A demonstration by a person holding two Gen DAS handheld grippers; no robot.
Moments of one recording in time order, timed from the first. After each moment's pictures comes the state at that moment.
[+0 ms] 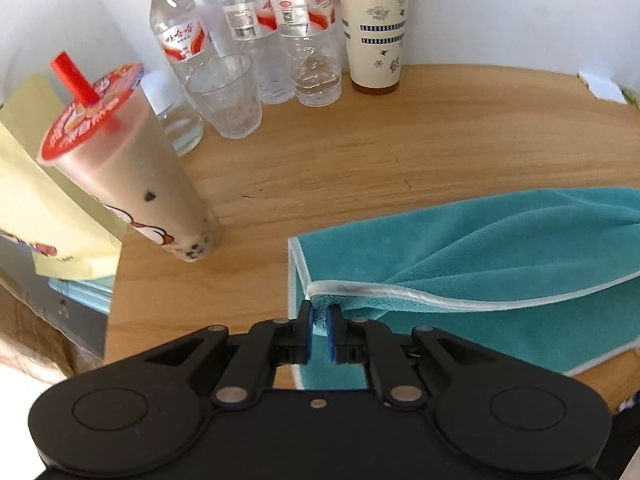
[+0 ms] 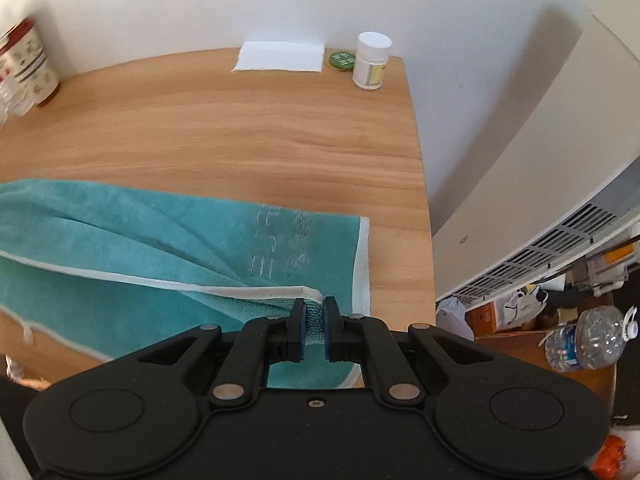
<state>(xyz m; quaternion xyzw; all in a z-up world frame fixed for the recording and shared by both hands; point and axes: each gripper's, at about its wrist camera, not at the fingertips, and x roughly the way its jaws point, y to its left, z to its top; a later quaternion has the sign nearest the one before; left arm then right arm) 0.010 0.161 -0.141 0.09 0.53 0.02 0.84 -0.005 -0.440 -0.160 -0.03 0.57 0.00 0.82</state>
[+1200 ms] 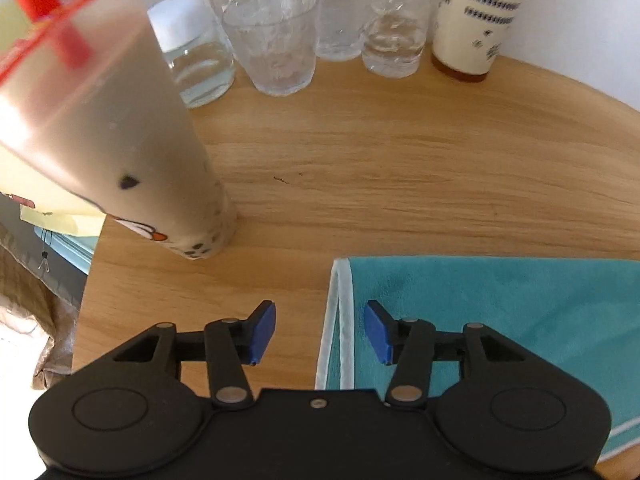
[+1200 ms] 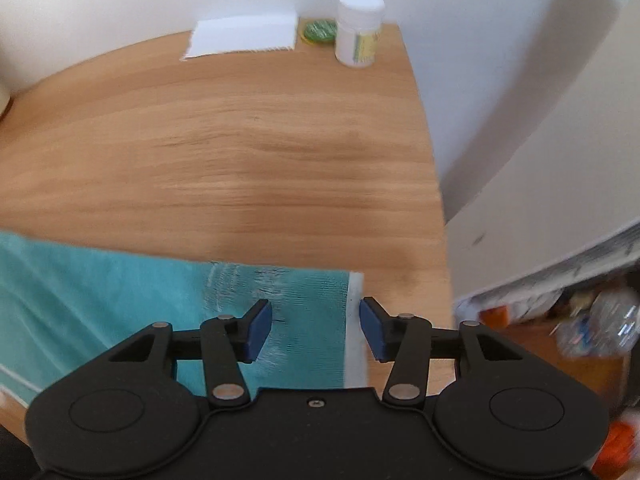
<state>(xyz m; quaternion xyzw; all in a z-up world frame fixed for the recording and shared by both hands) 0.088 0.196 -0.192 0.00 0.58 0.09 0.81 0.085 -0.464 -0.222 0.06 0.60 -0.01 0.80</state>
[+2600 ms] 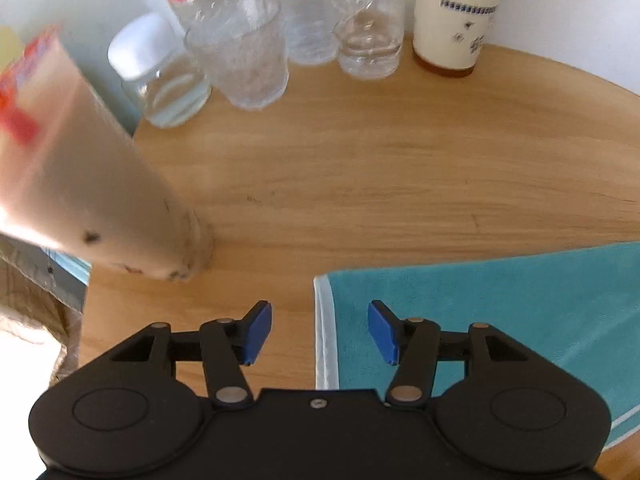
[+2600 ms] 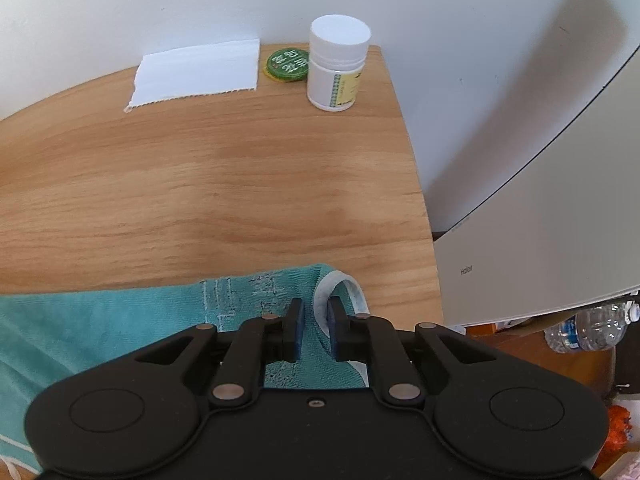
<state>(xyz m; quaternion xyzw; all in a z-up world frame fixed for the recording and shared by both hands) 0.109 0.166 -0.194 0.02 0.59 0.09 0.80 0.153 -0.459 -0.222 0.00 0.60 -0.06 0.80</state>
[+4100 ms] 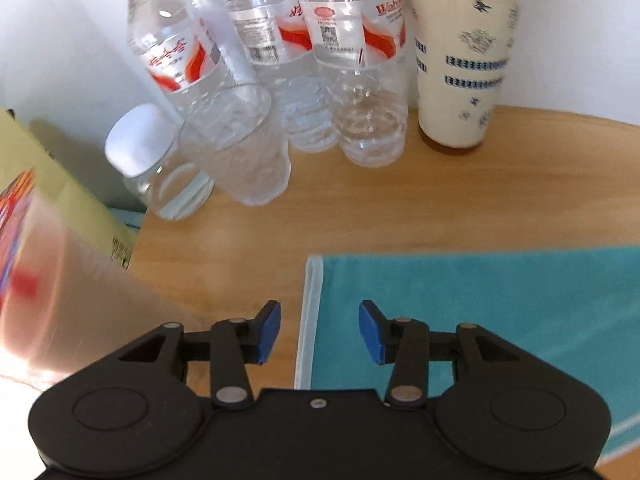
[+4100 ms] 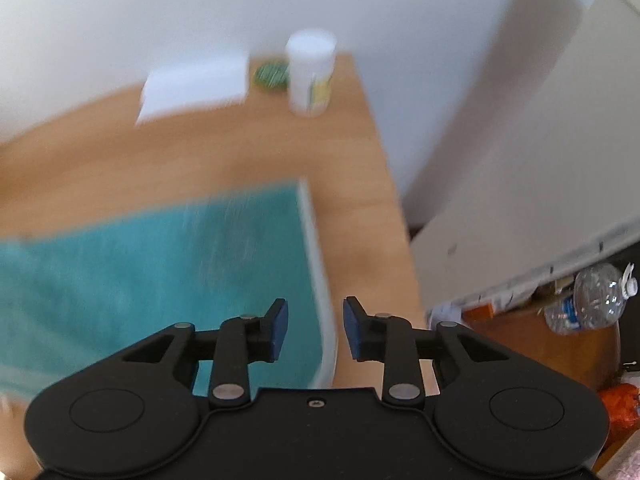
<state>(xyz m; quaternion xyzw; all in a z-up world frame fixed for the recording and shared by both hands) 0.134 0.161 -0.173 0.08 0.54 0.11 0.83 0.086 -0.464 -0.190 0.05 0.59 -0.09 0.80</state>
